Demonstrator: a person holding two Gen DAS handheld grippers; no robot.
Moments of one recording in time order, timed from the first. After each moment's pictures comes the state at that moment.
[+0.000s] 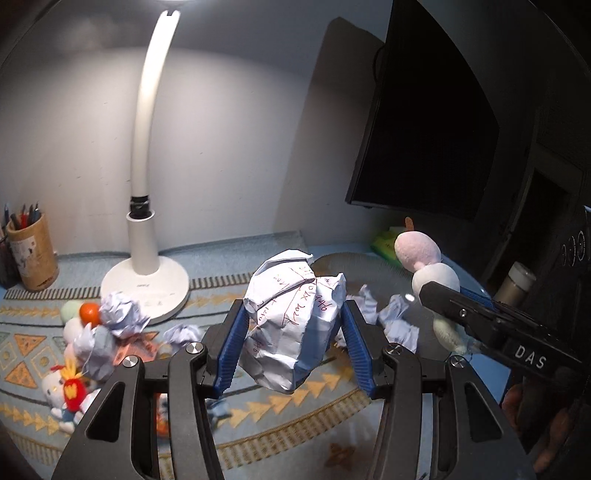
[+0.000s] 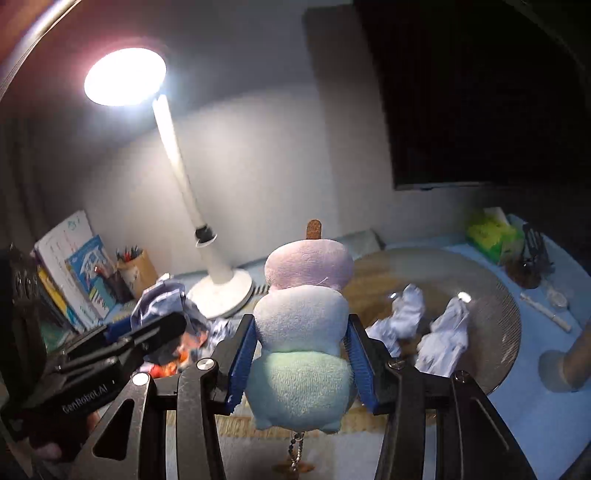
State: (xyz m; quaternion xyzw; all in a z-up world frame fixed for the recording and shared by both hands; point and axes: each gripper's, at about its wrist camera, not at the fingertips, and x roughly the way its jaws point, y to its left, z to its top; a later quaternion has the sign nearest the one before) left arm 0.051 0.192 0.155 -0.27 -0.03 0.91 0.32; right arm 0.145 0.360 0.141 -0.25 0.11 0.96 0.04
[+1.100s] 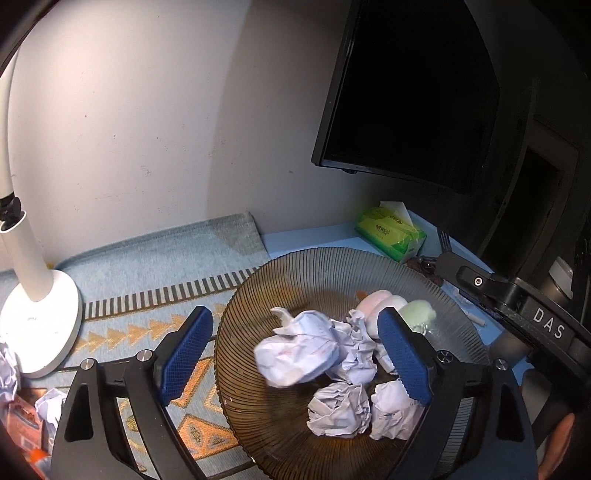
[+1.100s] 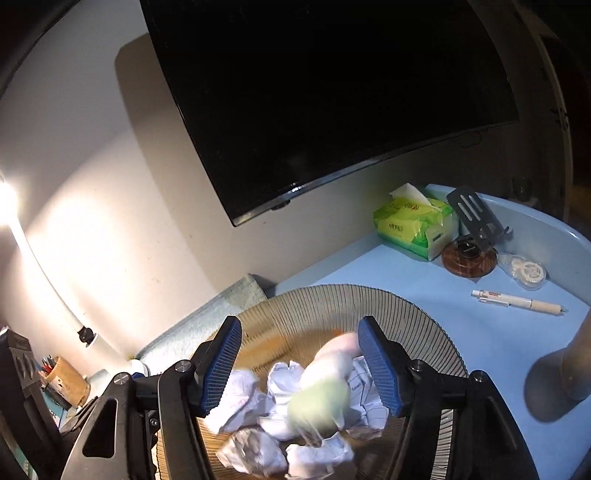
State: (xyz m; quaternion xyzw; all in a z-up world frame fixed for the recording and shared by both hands) left arm -0.034 0.328 0.090 -0.31 -0.01 0.88 0.36; right arm 0.080 0.511 0.092 -0.20 0.23 0.94 0.17
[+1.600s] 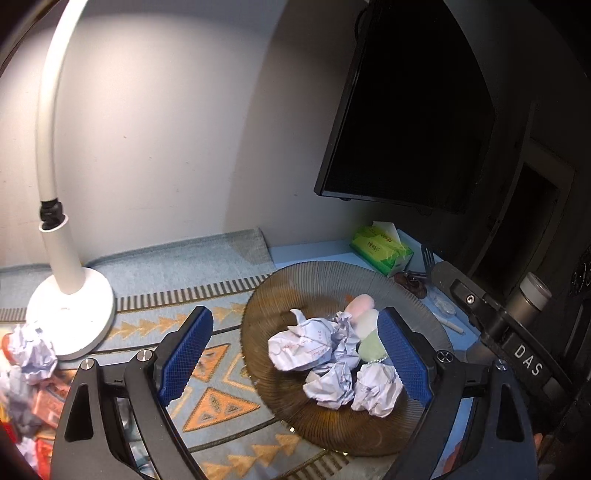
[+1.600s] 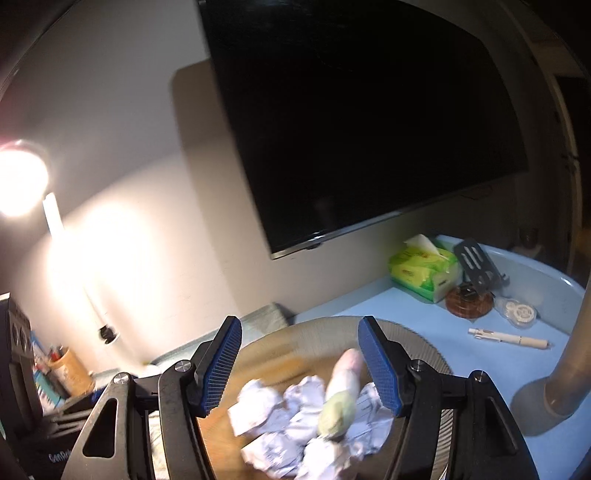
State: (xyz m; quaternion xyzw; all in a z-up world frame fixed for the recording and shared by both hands) left arm 0.005 0.272 0.130 -0.29 -0.03 0.89 0.35; right arm 0.115 0.461 0.122 -0.14 0.16 0.97 0.15
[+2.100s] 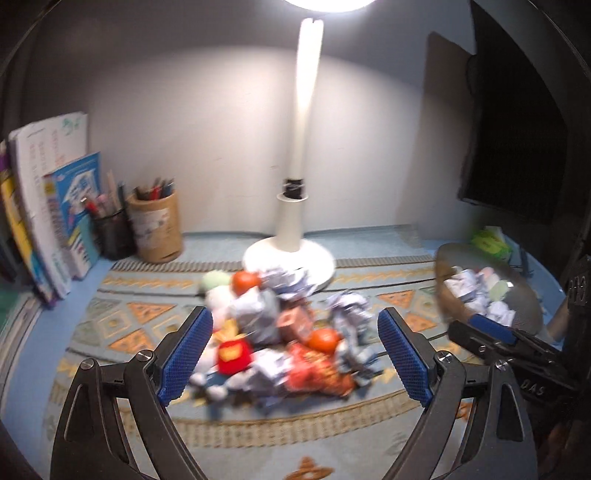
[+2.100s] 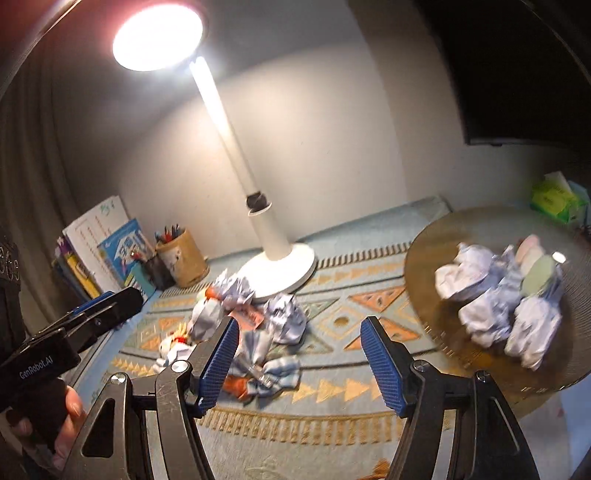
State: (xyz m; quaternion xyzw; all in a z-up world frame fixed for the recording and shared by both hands) left arm 0.063 0.042 0.111 -0.28 -0.01 0.95 0.12; right arm 0.108 0.291 0.075 -0.27 0.14 0.95 -0.08
